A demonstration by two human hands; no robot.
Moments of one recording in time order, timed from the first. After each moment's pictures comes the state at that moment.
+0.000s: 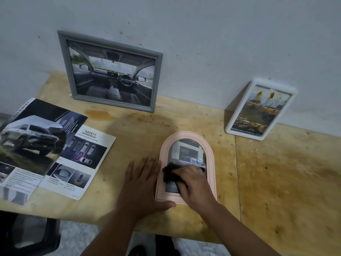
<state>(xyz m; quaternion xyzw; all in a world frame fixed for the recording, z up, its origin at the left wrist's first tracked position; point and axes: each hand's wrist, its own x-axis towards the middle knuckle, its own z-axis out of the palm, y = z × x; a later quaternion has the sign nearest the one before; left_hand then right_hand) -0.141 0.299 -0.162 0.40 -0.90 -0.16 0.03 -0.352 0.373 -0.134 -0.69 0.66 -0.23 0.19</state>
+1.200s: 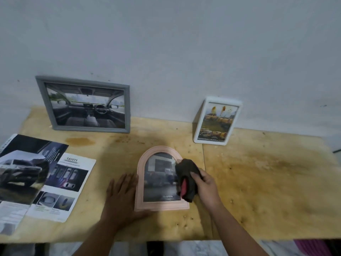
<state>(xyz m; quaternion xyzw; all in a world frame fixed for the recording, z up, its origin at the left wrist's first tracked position) -0.145 0.297 -0.141 0.40 -0.90 -0.17 -0.03 -0.417 0.407 -0.056 -0.19 0.72 -0.53 0.41</state>
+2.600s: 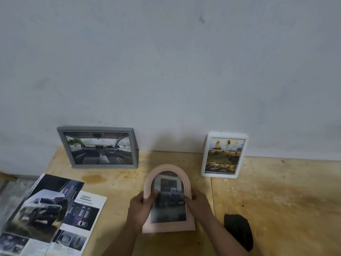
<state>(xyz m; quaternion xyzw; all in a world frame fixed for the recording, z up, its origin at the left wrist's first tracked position) -0.249 0.231 -0.059 0.65 -0.54 -0.53 0.09 -0.457 0.323 -0.055 -0.28 0.77 -0.32 0.48</state>
